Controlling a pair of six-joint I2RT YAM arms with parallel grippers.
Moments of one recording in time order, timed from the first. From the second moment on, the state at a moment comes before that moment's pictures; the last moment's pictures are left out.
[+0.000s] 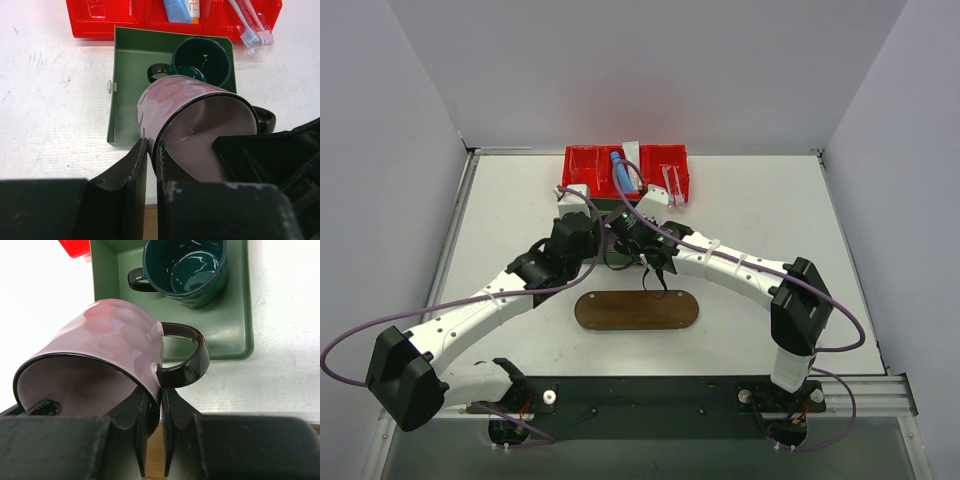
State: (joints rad) left arm -0.72 1.20 0.92 -0.21 -0.53 -0.46; right arm 0.95 1.78 1.44 -0.48 0.56 1.00
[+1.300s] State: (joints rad) left arm -0.72 0.91 0.81 0.03 -0.50 -0.27; right arm 0.89 1.46 1.36 -0.81 0.59 0.87
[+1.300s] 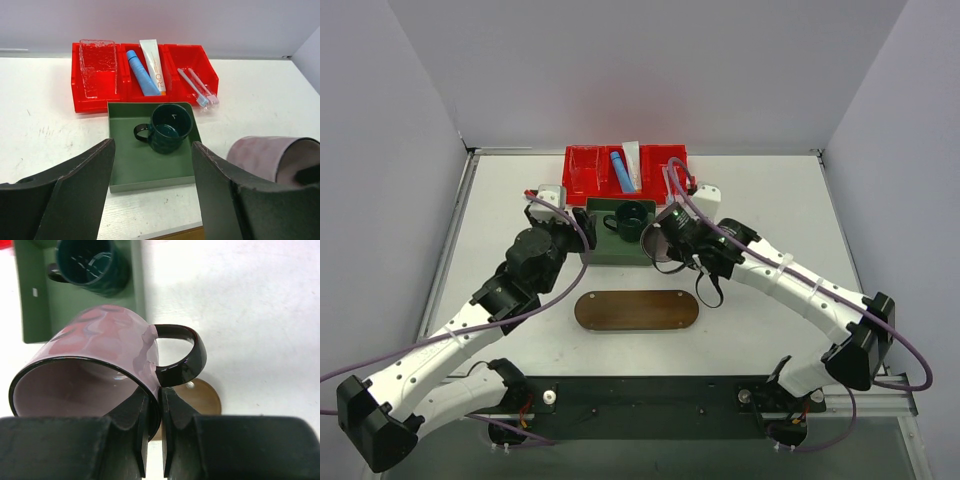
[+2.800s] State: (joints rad) left arm -0.73 0.89 0.81 0.03 -0.52 -0.22; right arm 0.94 1.45 1.18 -1.17 0.50 1.49
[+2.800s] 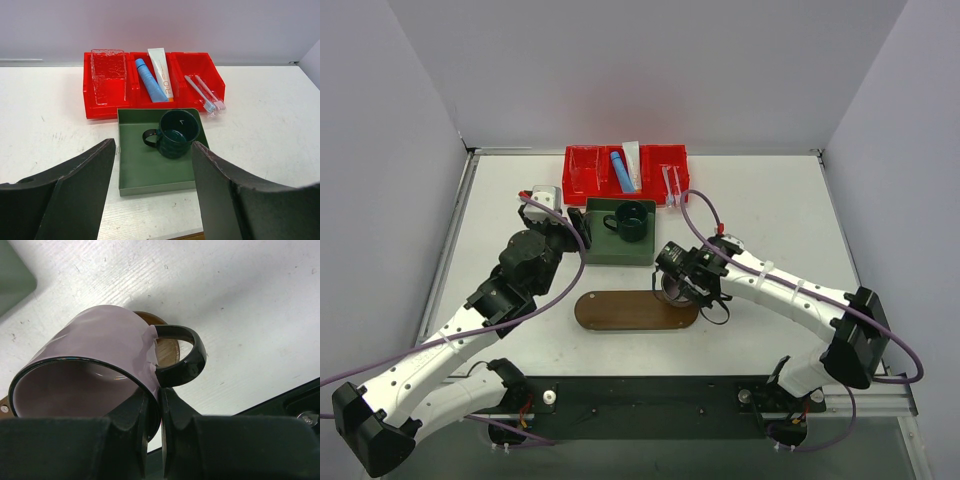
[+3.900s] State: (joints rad) left arm -0.73 0.89 0.81 0.03 -0.52 -0.22; right arm 0.90 1.47 1.09 -1.10 0.40 1.43
